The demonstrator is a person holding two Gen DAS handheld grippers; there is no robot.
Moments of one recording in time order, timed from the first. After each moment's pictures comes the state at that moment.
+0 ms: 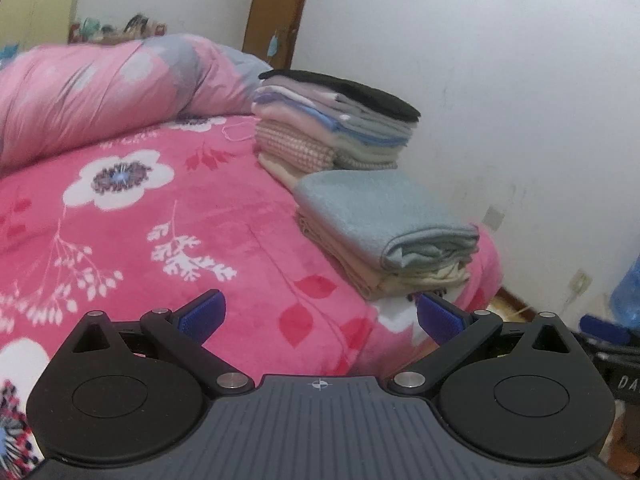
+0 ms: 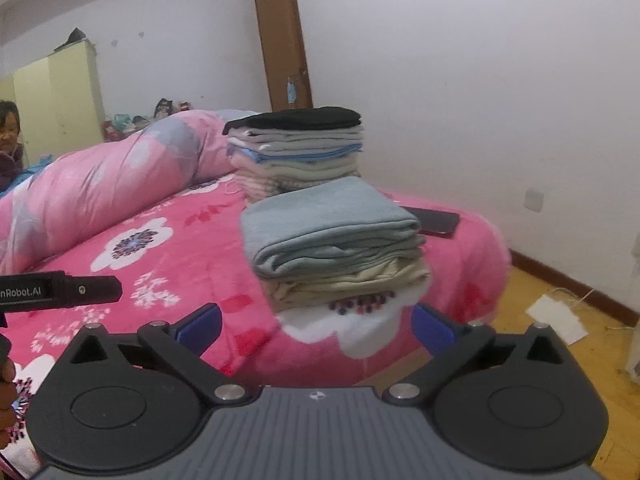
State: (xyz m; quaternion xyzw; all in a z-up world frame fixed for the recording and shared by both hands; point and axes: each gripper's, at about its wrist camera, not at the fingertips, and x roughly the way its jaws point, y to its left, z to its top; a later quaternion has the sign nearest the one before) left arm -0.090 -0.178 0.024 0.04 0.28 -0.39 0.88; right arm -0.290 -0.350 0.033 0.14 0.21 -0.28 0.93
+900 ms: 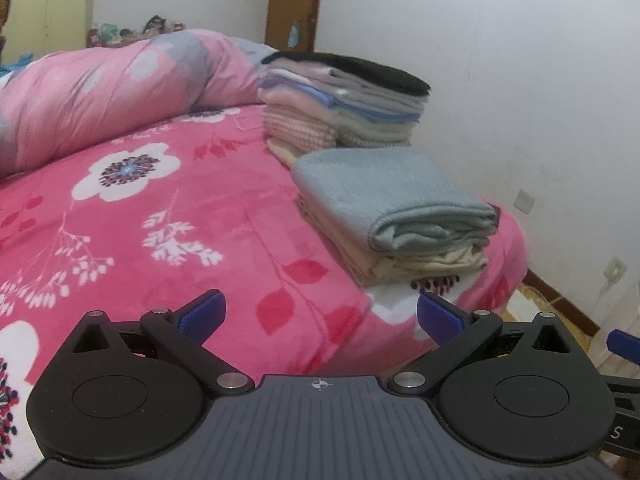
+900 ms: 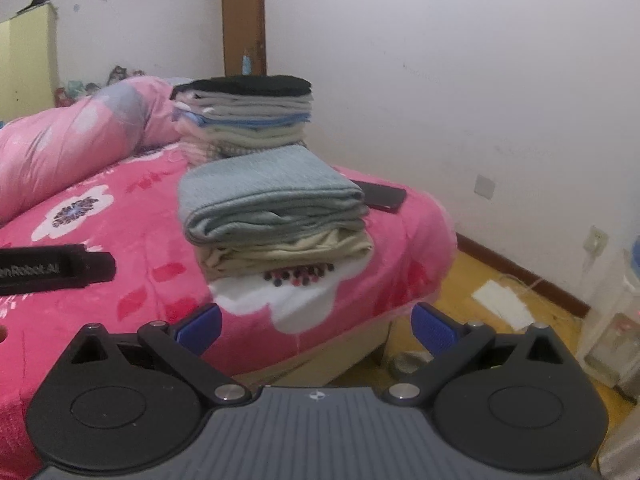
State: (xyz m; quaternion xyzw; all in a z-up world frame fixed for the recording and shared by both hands) left arm -0.118 -0.240 0.004 0.07 0.30 -0.34 0.89; right arm -0.281 -0.369 0.008 0.12 0.27 -0.35 0.89
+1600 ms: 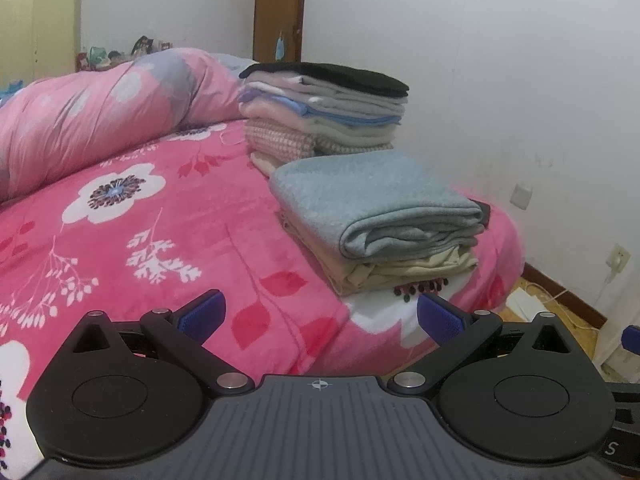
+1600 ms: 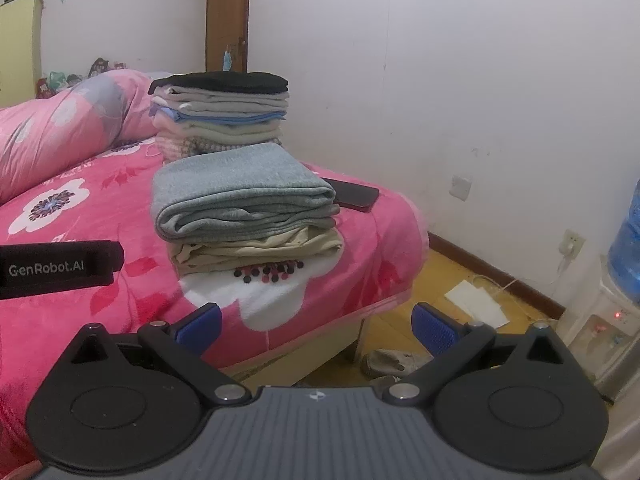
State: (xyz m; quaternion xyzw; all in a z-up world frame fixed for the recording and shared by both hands) left arm -0.136 -0.260 0.006 0.08 0.27 -0.34 0.90; right arm -0.287 -0.374 0.009 0.10 0.28 -0.38 0.88
